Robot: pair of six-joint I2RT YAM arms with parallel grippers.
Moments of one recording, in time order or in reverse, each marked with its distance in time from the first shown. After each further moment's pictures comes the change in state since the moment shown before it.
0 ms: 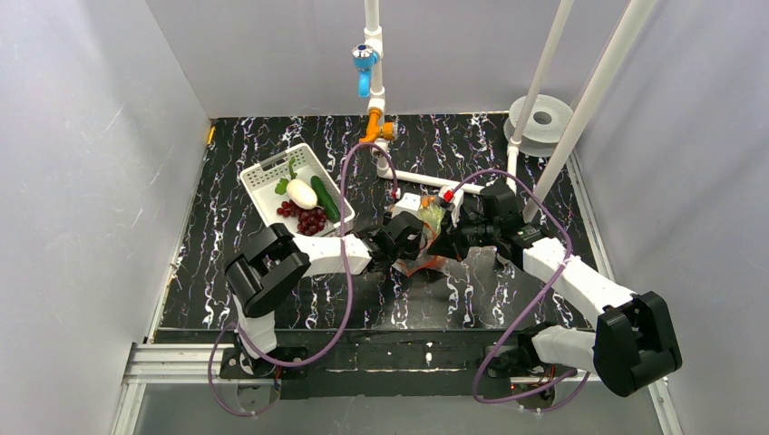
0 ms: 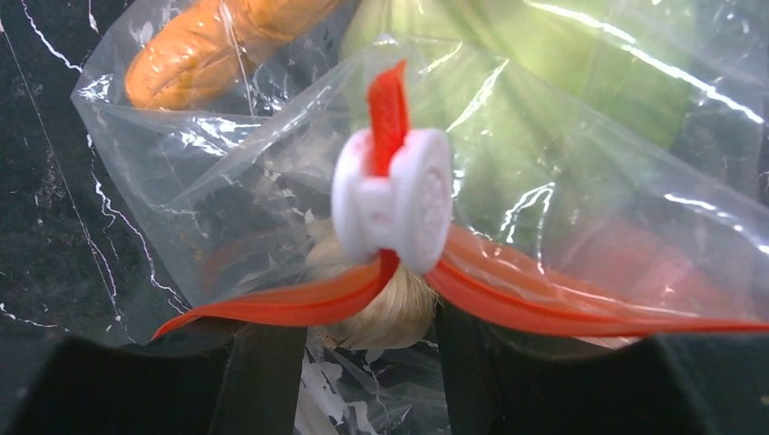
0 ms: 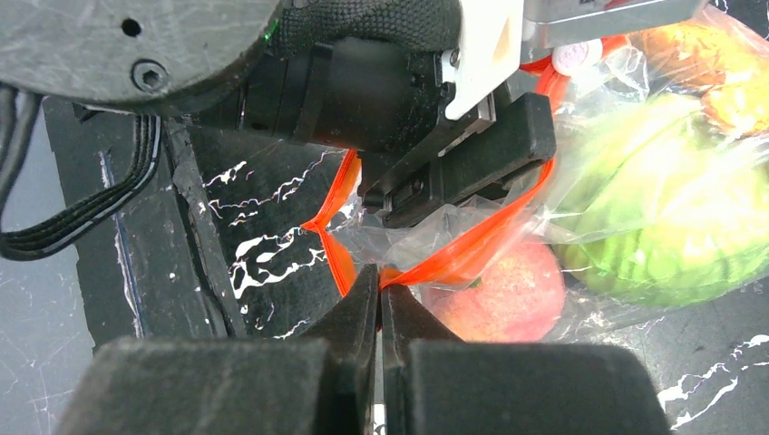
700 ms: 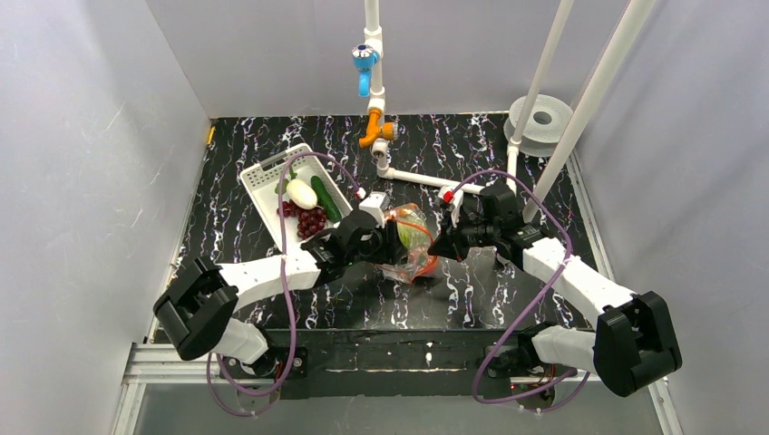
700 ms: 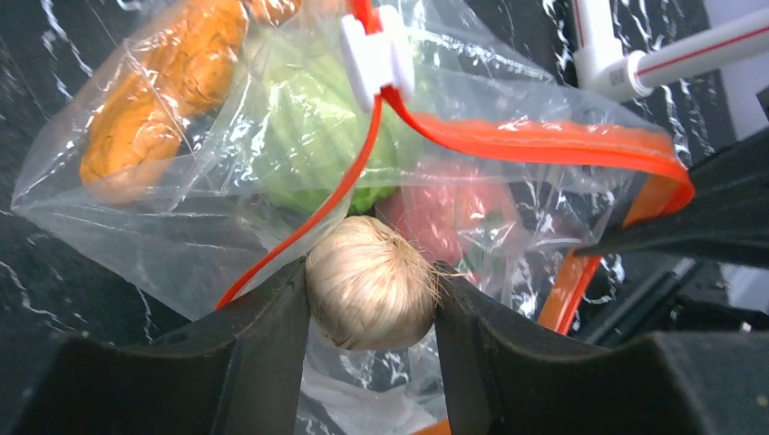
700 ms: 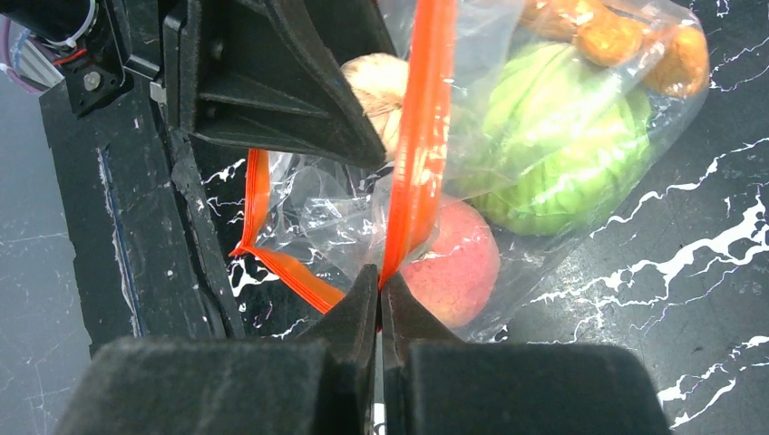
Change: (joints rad) left arm 0.081 -0.411 -0.252 0.024 0.323 -0.114; right arm 0.001 0.000 0.000 -0.003 0.000 -0.012
